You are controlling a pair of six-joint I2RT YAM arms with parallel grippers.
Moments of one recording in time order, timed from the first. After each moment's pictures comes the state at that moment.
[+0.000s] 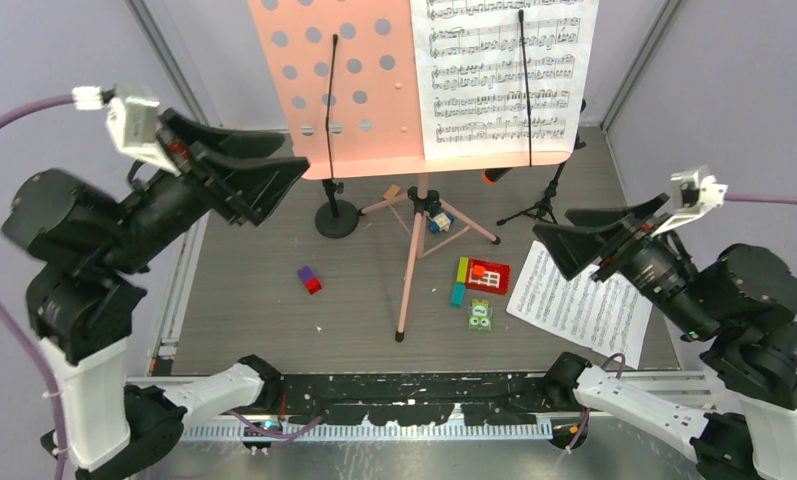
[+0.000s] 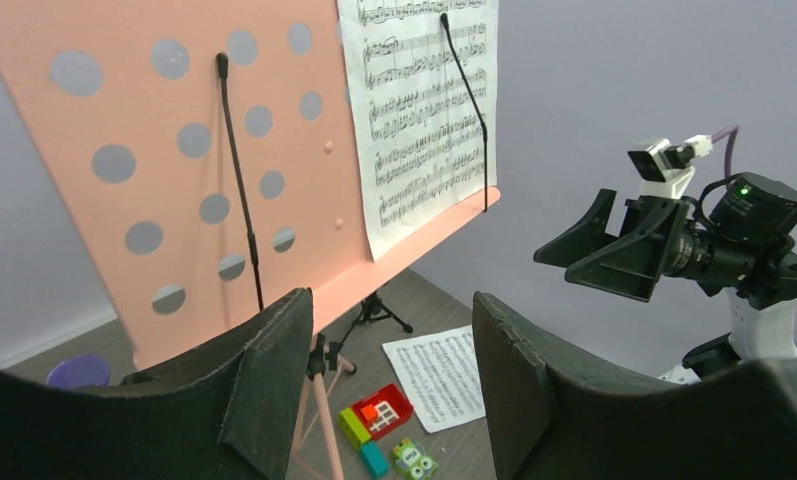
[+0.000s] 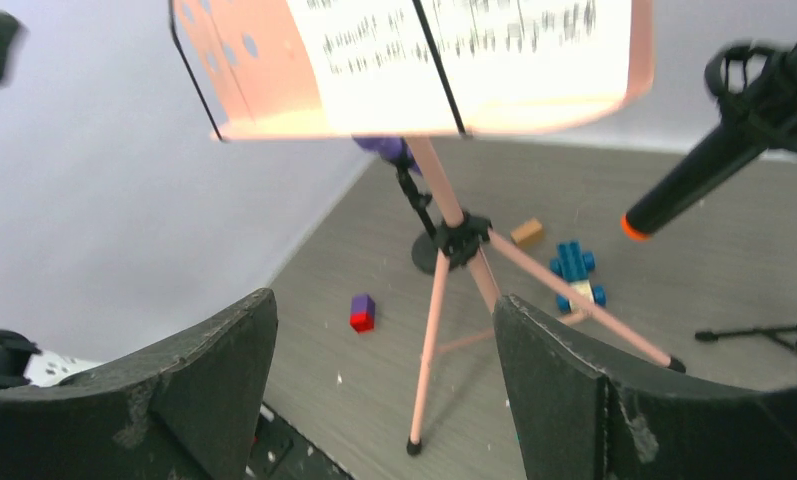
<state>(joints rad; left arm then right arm) -0.57 1.03 2.02 -0.73 0.29 -0.30 0.81 0.64 1.47 -0.79 0.19 0.40</state>
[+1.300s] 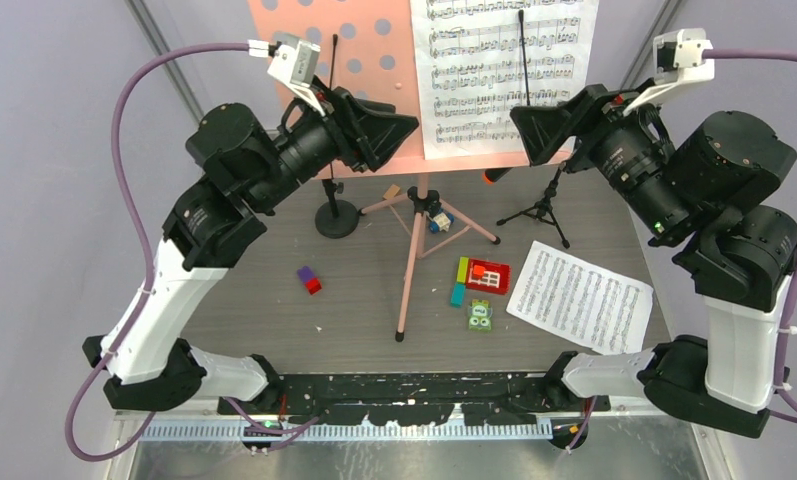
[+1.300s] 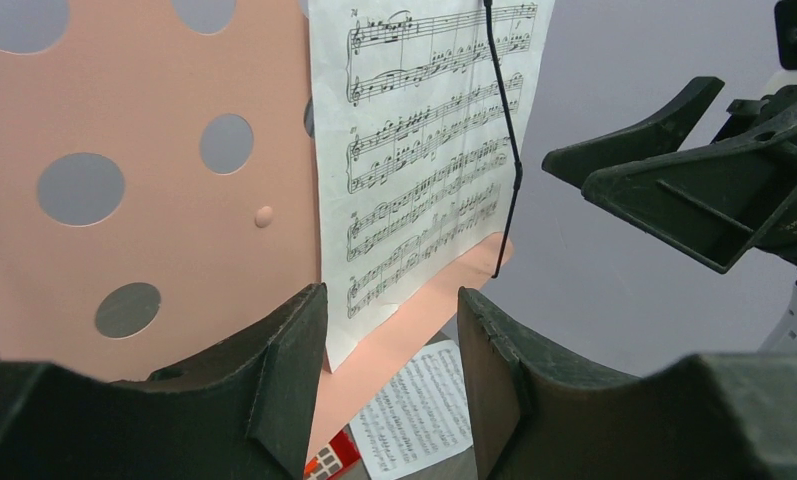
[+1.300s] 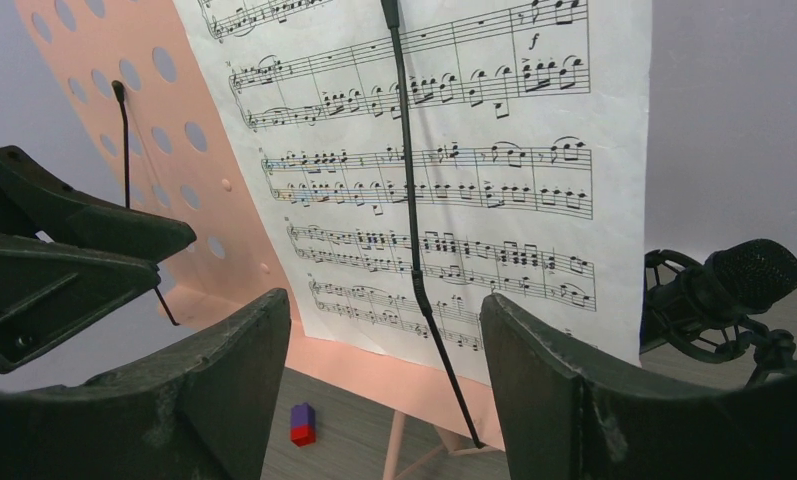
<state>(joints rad) -0.86 1.31 1.96 -0.45 0.03 -0.37 0.81 1.25 2.25 -0.91 0.37 0.25</state>
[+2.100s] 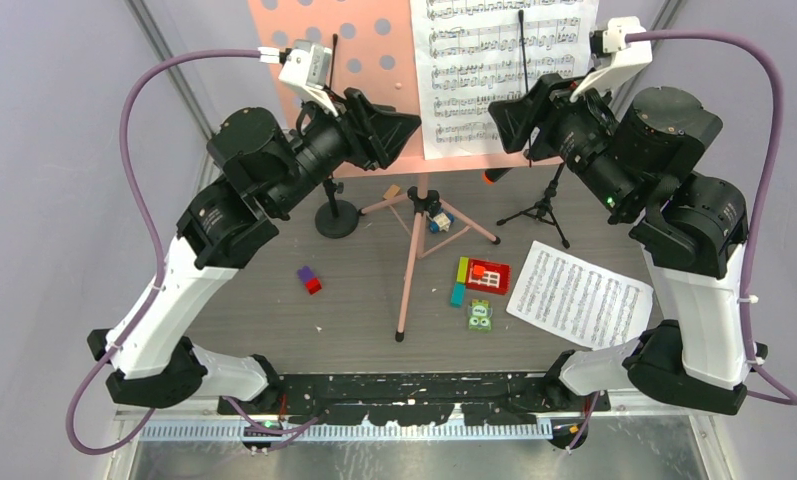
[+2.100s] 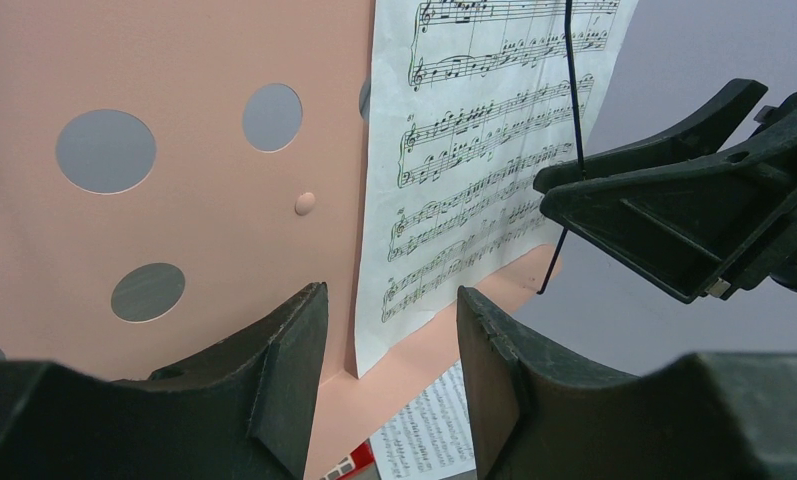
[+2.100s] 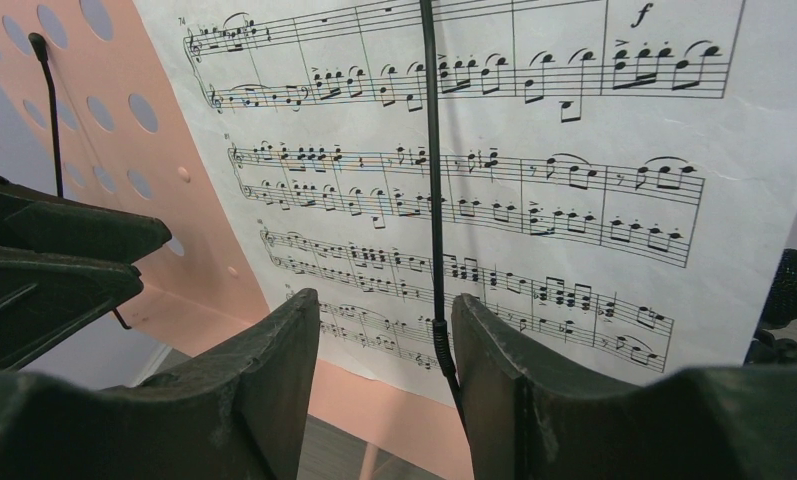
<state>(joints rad) -0.90 1.32 1.93 -0.44 -0.13 -0.37 0.81 1.34 2.28 -0.92 0.38 0.21</state>
